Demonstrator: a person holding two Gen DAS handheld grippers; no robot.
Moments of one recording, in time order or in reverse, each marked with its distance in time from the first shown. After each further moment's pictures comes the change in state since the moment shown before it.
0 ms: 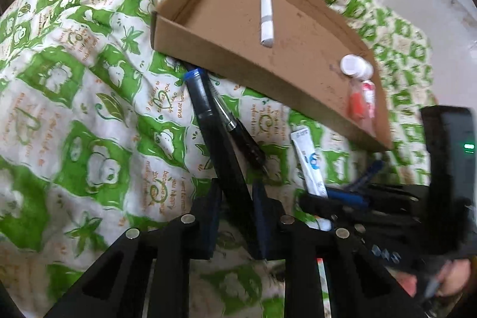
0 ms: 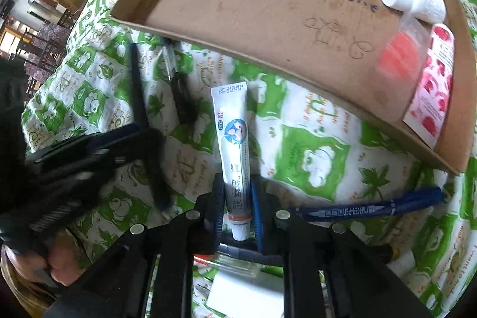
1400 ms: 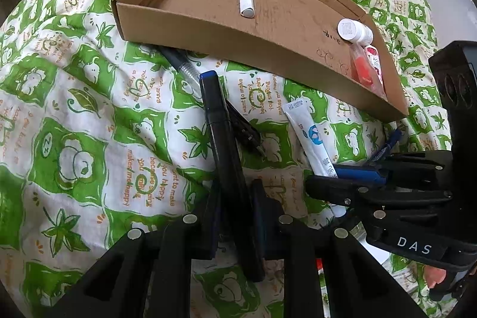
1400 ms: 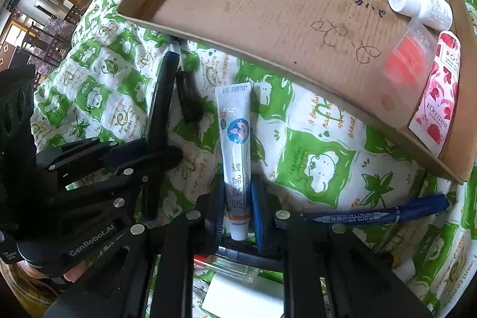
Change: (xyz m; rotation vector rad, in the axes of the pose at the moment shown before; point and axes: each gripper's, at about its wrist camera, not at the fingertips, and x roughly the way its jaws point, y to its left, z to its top) left arm 0.038 -0.044 -0.004 0.115 0.013 0.119; right arm -0.001 0.001 -0.008 -0.046 -0.013 0.013
